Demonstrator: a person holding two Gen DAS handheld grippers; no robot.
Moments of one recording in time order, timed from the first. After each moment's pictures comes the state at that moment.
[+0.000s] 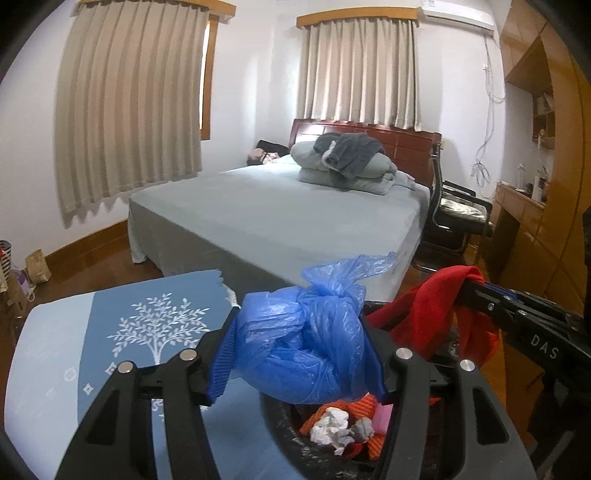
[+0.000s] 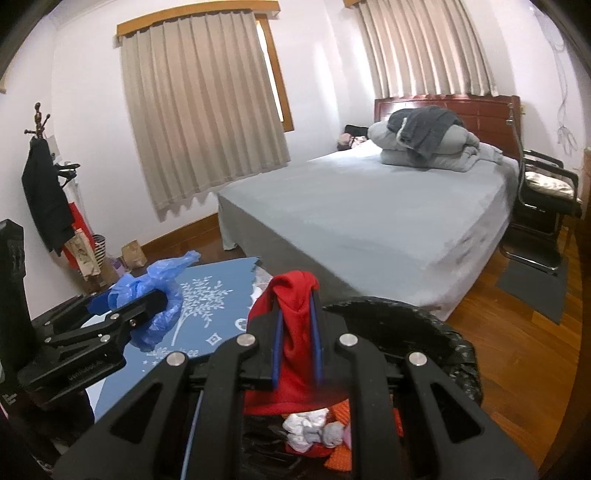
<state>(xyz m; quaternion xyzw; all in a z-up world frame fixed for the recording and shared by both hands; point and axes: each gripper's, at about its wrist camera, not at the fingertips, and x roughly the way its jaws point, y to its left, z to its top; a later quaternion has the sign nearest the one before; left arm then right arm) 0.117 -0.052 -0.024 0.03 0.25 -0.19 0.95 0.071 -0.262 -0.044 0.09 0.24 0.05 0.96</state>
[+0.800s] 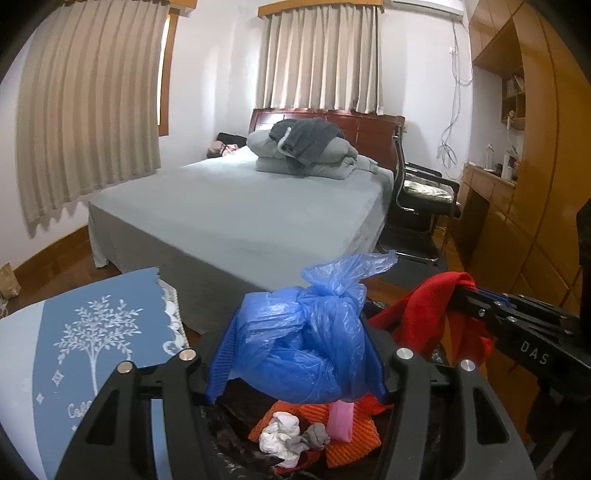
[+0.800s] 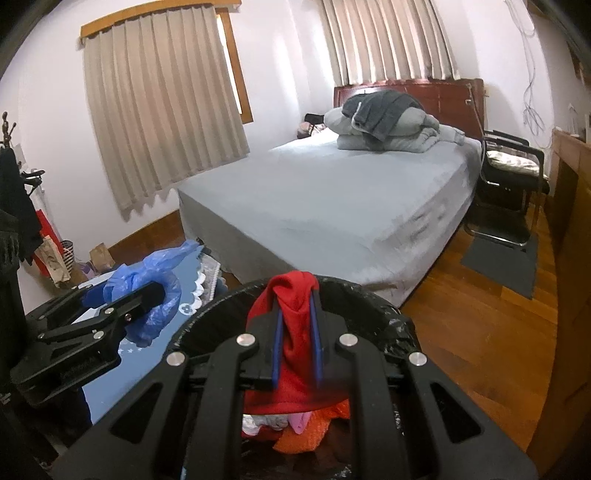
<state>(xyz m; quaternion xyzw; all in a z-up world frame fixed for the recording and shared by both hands) 0.119 -0.122 -0.053 0.04 0.27 -0.26 0.93 0.054 -0.323 -0.076 0.10 0.27 -0.01 0.96</state>
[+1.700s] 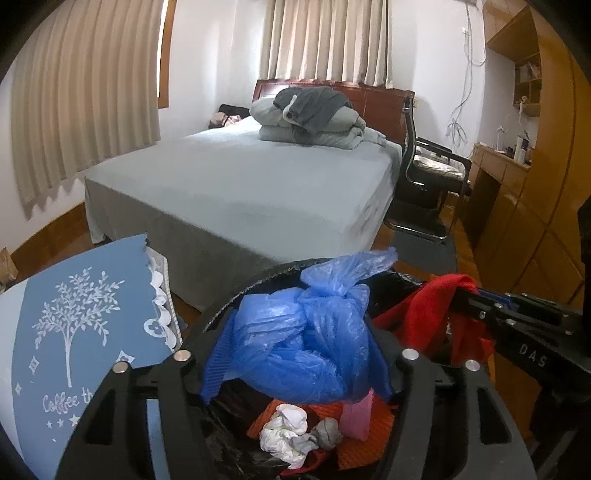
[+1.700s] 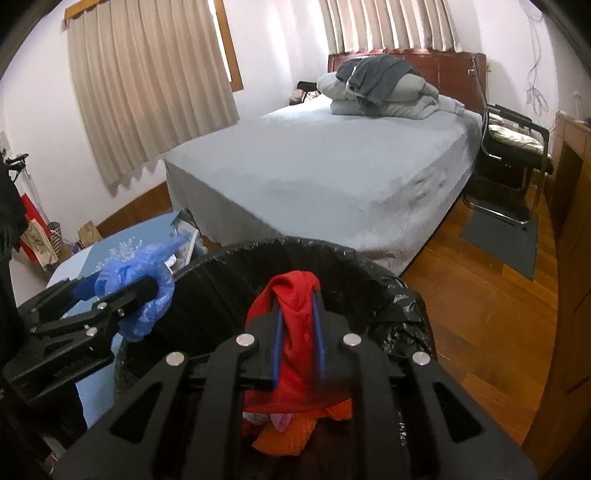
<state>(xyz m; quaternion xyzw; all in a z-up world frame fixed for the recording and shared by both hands) 0.163 -0.135 -0.099 0.05 0.32 -0.25 0.91 0.109 -0.335 -0.129 0.10 0.34 -0.02 0.94</state>
